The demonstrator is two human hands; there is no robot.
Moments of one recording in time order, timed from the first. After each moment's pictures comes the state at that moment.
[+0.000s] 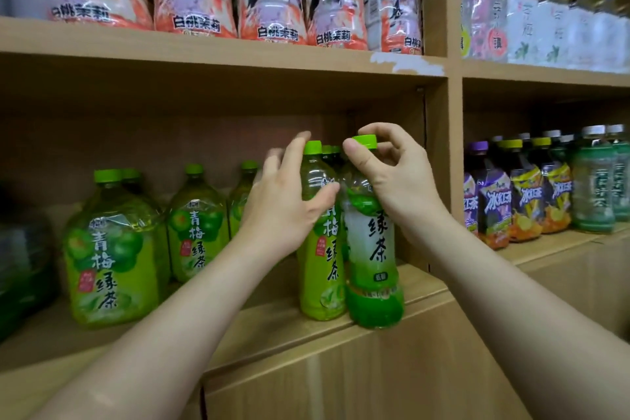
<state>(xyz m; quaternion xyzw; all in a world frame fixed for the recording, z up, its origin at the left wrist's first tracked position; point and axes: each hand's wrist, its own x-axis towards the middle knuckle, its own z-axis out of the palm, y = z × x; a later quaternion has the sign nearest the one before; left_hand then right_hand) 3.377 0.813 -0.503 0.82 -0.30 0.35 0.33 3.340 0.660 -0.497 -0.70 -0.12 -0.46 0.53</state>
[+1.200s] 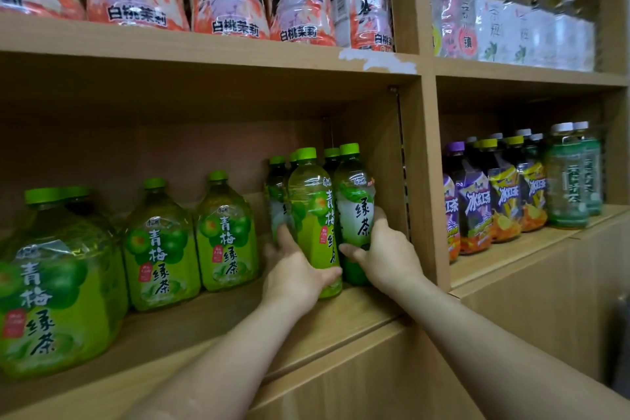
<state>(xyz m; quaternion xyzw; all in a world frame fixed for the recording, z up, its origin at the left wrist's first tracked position) 3.436 0.754 -0.581 0.90 -0.16 0.17 0.36 3.399 0.614 -0.577 -0.88 0.15 -0.32 0.31</state>
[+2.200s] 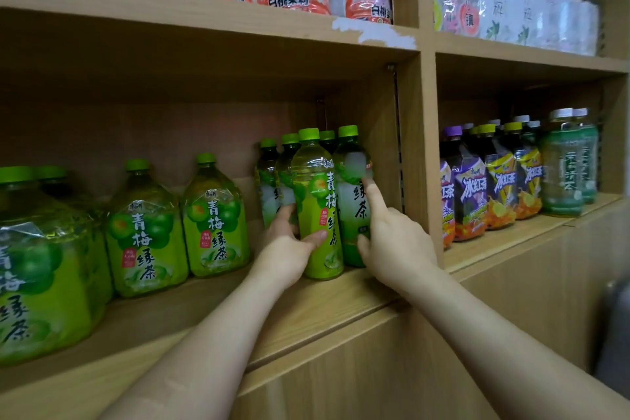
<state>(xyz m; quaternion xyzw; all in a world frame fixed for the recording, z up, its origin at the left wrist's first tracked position) 3.453 0.747 -0.577 0.80 -0.22 0.12 0.55 3.375 0.610 -0.579 -0.91 0.12 -0.37 0.13</state>
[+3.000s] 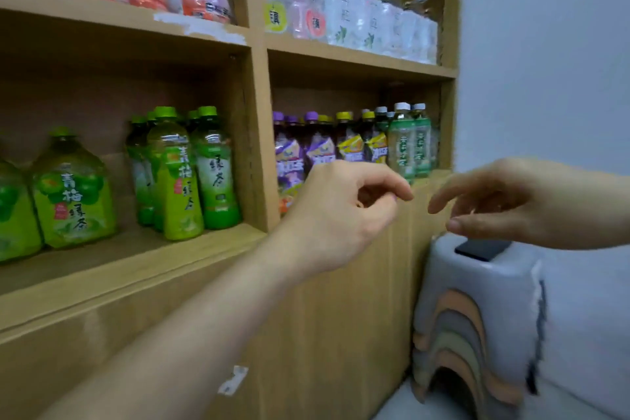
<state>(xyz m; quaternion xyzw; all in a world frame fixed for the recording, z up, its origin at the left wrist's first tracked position) 3.197 0.621 -0.548 0.64 -0.60 0.18 0.44 3.057 0.458 -0.520 -0.98 0.05 -0.14 0.14</state>
